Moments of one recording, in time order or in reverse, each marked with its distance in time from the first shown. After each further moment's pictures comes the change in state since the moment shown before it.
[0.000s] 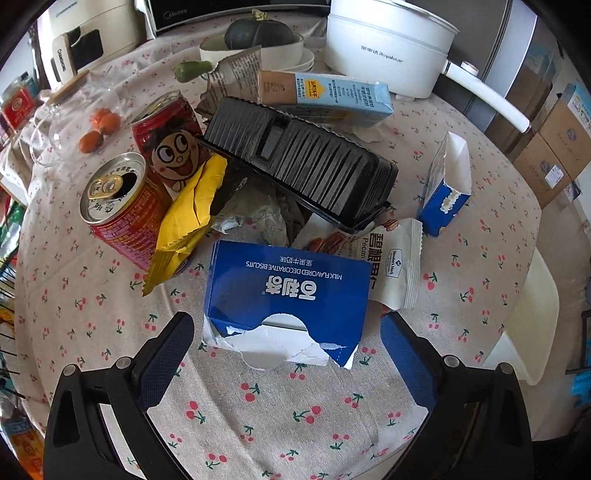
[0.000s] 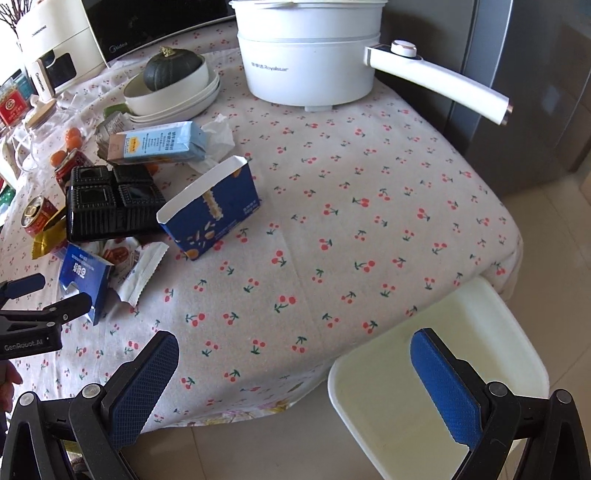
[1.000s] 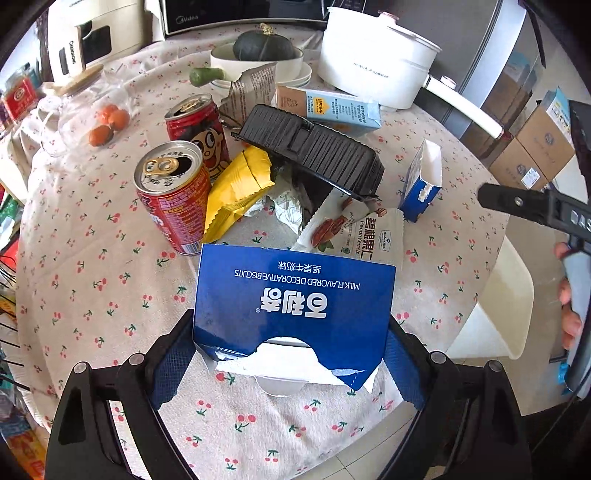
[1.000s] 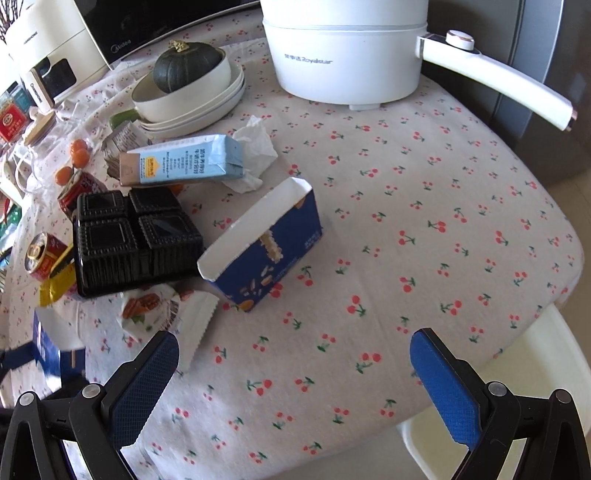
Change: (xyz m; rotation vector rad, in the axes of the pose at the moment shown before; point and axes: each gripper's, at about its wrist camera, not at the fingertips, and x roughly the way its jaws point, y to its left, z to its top) left arm -0.051 0.035 -0.031 0.000 -0.045 -0.108; right arm 0.052 0.045 0.046 0.065 0.023 0.082
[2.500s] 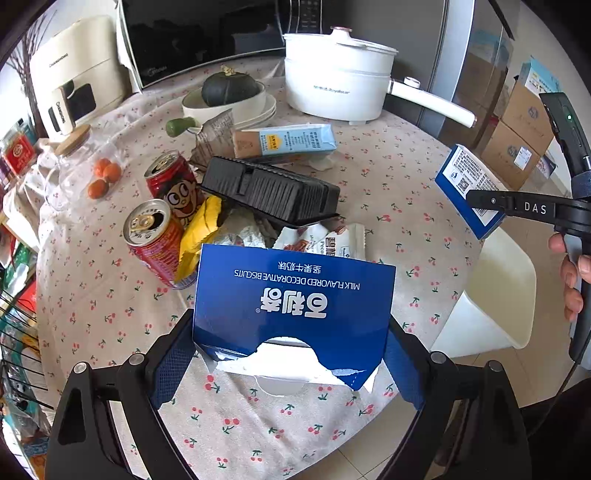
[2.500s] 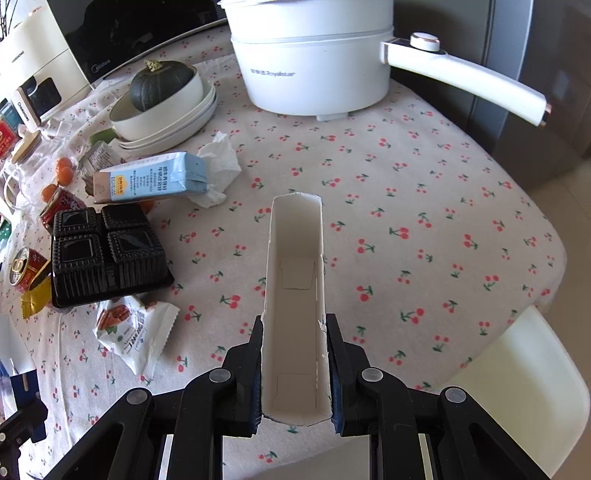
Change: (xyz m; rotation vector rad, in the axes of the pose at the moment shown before) left arm -0.019 -0.052 0.005 0.137 -0.092 0.055; right arm -0.011 -0.039 -0.007 0.013 -0.042 -0.034
